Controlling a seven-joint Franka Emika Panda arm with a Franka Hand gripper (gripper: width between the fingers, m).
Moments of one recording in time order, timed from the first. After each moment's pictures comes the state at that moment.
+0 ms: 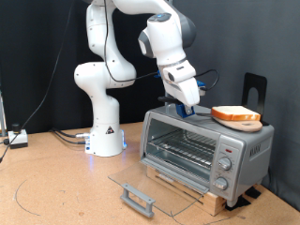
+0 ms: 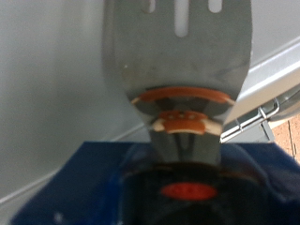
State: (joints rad) arm 0.03 -0.40 0.22 -2.59 0.50 2.29 -0.75
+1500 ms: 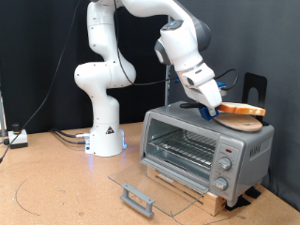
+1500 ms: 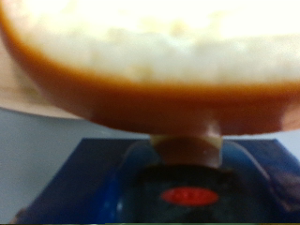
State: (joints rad) arm 0.07 -0.30 0.29 -2.54 0.75 2.47 -0.81
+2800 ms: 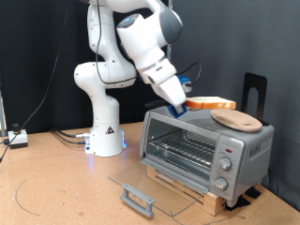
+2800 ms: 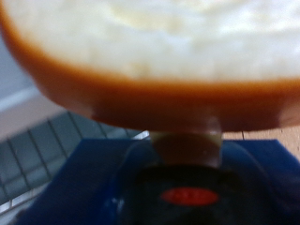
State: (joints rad) arm -0.03 -0.39 0.04 -2.57 0.67 2.22 -1.06
